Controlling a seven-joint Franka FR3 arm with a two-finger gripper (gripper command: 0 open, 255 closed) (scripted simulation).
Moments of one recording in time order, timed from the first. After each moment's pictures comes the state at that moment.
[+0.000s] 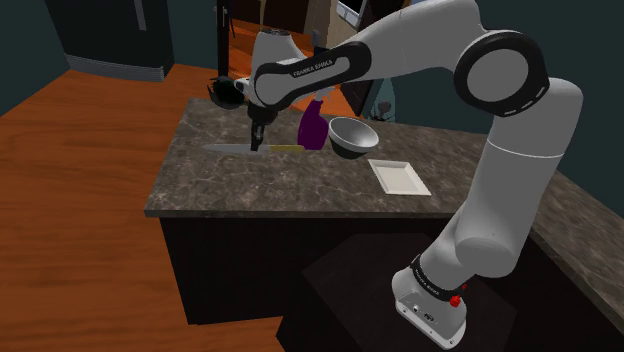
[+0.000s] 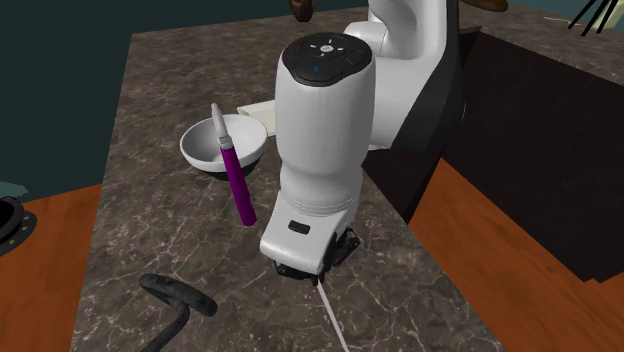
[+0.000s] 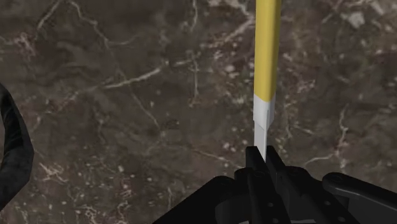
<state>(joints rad) 0.22 0.31 0.11 -1.87 -0.02 2.26 -0.70</state>
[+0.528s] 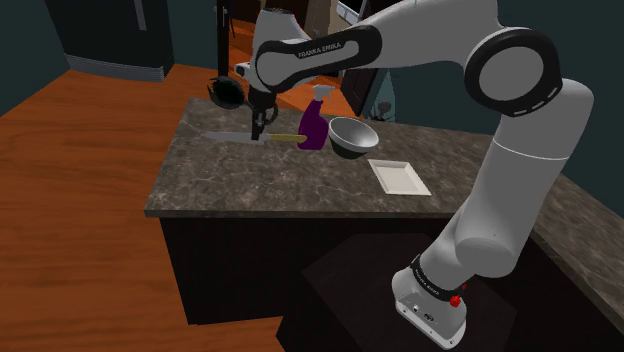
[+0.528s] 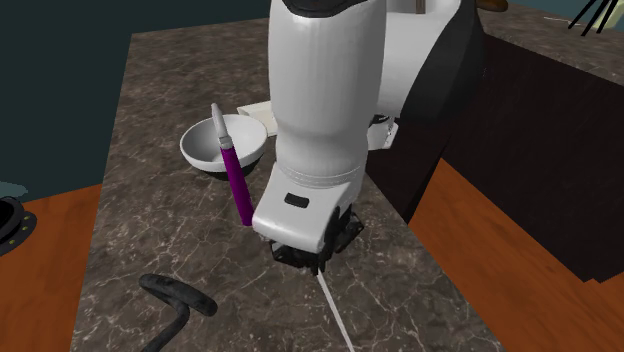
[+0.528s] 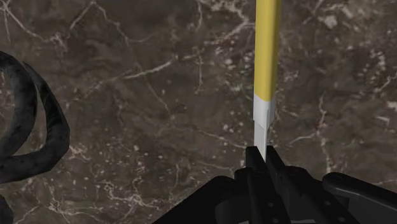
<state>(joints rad) 0.22 0.27 0.11 -1.83 -0.02 2.17 -0.71</state>
